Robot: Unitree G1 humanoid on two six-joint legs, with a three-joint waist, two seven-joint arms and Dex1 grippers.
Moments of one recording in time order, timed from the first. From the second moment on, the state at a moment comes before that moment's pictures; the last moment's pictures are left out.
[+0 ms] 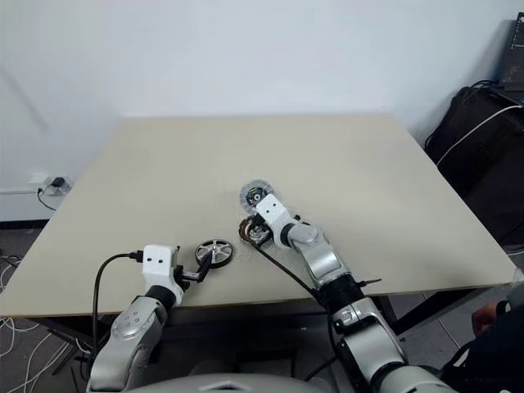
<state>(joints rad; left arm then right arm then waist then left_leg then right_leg) 0.29 0.12 -0.02 -0.32 -0.10 0.32 -0.20 -0.49 -0.11 0.34 0.35 -0.10 0.47 0.52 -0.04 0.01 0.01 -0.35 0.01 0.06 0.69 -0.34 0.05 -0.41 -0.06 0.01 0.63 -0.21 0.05</state>
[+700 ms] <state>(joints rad) 0.29 0.12 -0.02 -0.32 -0.10 0.32 -0.19 -0.53 -0.13 0.39 0.37 -0.17 0.59 0.49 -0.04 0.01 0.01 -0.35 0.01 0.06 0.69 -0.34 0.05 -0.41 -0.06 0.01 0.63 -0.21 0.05</state>
